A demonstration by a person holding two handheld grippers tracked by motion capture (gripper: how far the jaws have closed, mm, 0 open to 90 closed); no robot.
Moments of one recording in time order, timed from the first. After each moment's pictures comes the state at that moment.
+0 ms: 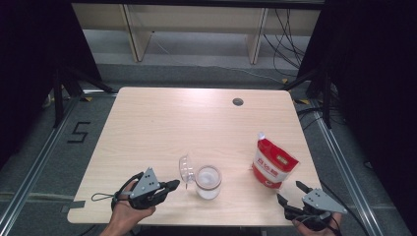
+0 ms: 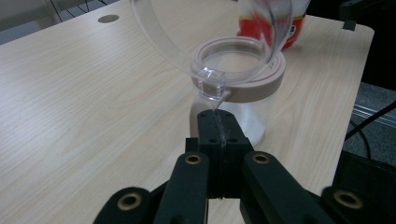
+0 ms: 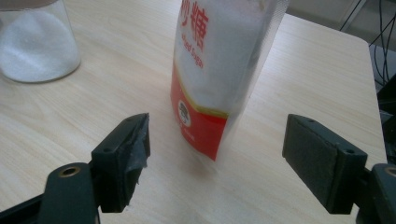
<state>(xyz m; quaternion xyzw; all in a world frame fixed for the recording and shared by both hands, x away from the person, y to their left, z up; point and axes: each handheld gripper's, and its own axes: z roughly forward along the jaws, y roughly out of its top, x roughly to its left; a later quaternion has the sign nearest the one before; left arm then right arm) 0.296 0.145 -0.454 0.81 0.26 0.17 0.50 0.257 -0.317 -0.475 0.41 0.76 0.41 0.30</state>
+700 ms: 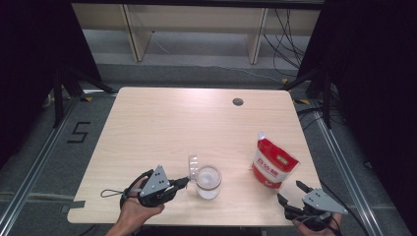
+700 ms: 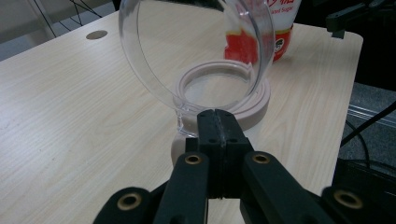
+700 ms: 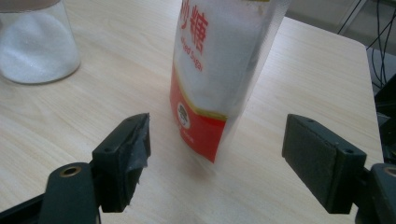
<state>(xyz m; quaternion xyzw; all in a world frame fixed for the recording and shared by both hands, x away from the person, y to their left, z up) 0.299 0.124 -0.446 0.81 0.24 0.17 0.50 0.257 -0.316 -0.474 0.40 0.76 0.41 0.30</state>
